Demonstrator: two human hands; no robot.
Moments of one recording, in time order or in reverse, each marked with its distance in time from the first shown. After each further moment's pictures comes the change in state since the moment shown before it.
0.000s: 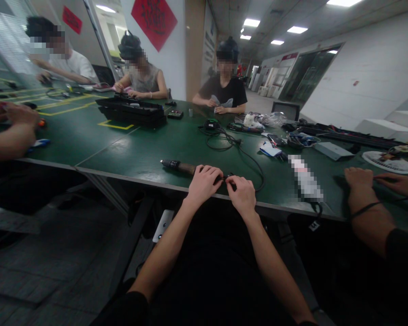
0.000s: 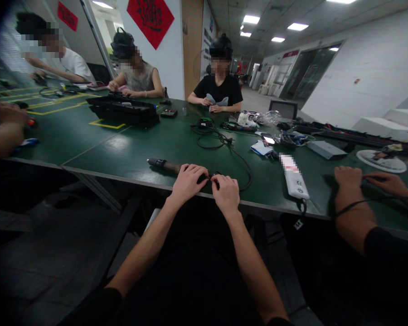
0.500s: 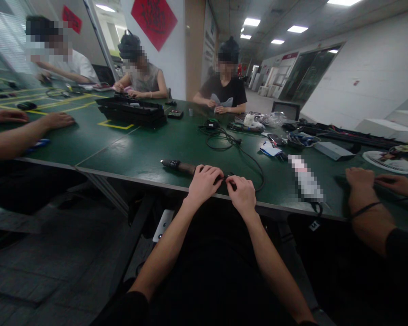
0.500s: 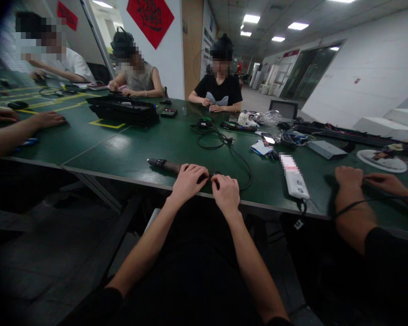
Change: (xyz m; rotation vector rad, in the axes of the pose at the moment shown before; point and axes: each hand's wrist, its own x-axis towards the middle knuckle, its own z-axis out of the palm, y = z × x) left_hand 0.000 0.000 0.000 -0.002 0.004 0.004; right_hand 0.000 0.000 0.001 -0.001 0.009 -0.003
